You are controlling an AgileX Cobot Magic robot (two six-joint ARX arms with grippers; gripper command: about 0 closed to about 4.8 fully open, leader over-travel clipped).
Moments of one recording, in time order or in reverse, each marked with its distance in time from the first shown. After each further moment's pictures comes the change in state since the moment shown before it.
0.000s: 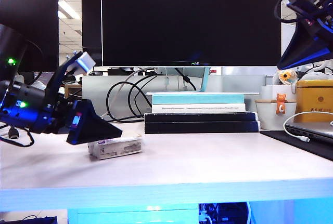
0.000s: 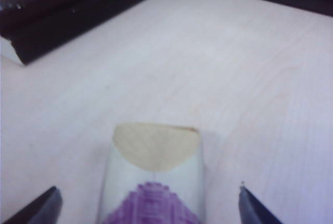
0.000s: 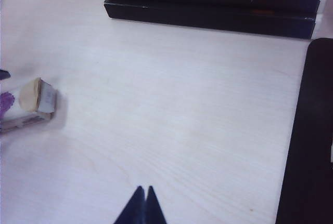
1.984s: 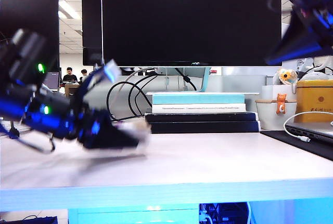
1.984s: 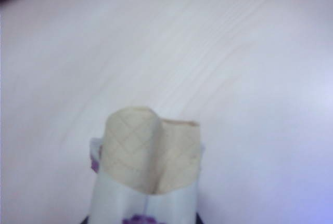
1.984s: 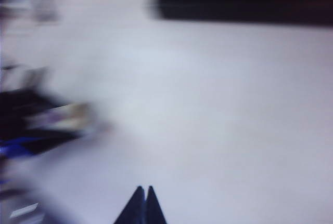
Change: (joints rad) left arm -0.105 0.031 0.083 -0.151 0.035 0.039; right arm 0.000 0.007 0.000 0.012 -0.194 0.099
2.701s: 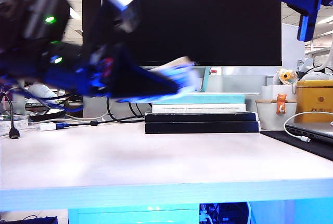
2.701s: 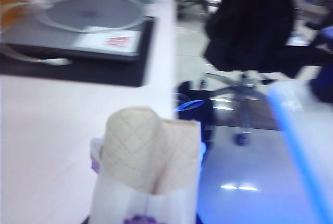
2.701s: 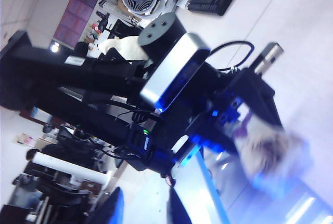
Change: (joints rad) left arm -0.163 -0.150 0.028 -0.019 0.299 -0.084; right arm 0.000 0.005 0.000 0.147 -0.736 0.387
